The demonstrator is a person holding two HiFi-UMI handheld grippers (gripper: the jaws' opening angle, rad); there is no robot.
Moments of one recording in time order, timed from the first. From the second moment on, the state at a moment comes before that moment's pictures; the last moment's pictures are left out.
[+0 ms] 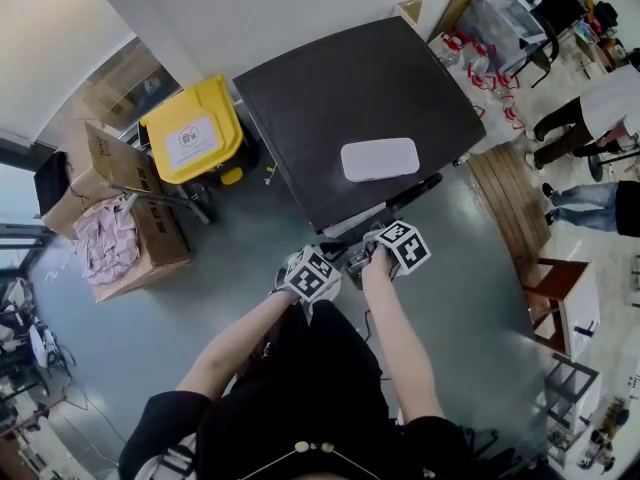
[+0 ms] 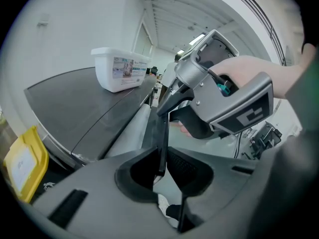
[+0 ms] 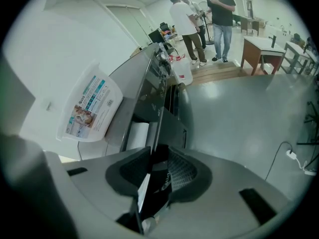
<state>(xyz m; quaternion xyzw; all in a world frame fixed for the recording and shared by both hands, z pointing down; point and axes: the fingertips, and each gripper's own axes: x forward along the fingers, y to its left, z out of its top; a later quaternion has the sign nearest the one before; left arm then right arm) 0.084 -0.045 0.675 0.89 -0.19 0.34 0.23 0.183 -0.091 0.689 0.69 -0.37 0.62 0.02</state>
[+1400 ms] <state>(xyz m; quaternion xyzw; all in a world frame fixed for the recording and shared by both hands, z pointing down) 0.050 -0.069 0.642 0.86 -0.31 0.40 0.04 0.159 -0.121 0.685 0.63 -0.43 0.65 -0.01</state>
